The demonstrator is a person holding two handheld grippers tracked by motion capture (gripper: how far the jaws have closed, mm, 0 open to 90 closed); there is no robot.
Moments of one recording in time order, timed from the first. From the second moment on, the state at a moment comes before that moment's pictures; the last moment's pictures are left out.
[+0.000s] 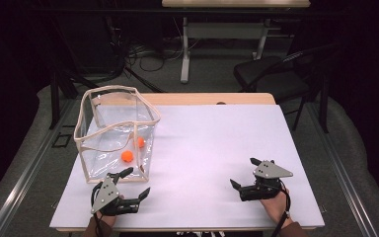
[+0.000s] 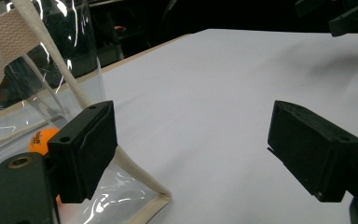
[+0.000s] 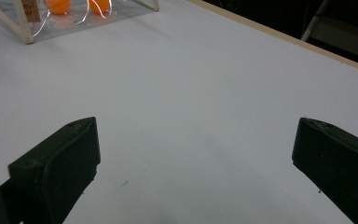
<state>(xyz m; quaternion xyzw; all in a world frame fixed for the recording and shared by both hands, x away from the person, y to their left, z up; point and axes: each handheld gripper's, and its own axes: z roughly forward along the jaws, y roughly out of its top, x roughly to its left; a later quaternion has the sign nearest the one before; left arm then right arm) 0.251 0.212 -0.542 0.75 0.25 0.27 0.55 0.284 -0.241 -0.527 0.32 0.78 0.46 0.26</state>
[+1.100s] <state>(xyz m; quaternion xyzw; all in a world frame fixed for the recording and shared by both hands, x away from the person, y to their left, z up) 0.252 0.210 -0.543 0.76 0.25 0.26 0.55 0.242 -0.253 -0.546 0.31 0.78 0.46 0.30</state>
